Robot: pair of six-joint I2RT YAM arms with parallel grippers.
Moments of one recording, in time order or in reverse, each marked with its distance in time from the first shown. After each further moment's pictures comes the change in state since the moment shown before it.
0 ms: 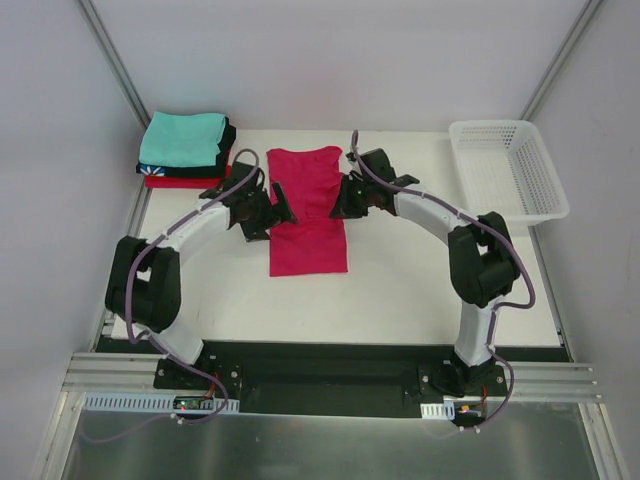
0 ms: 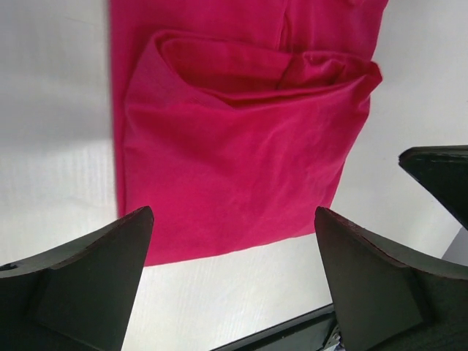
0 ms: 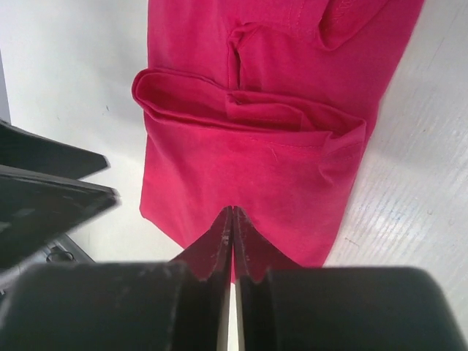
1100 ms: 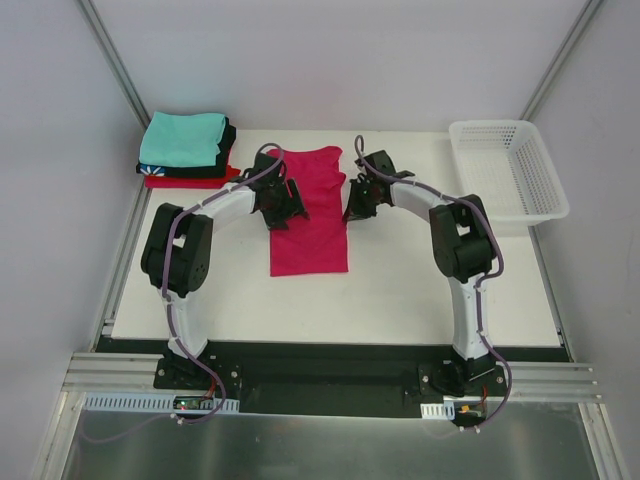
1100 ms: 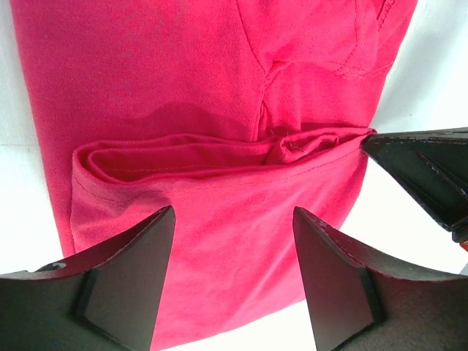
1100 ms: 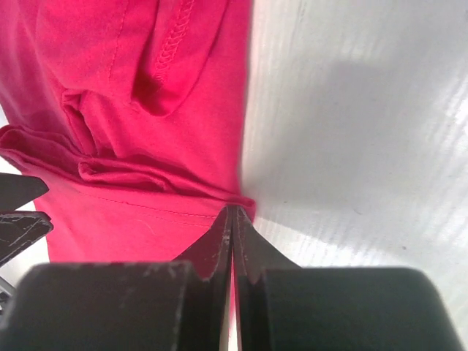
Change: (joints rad) left arm -0.072 0.330 0.224 0.044 -0.021 -0.006; right arm -0.086 0.255 0.147 -0.061 0.029 -0.067
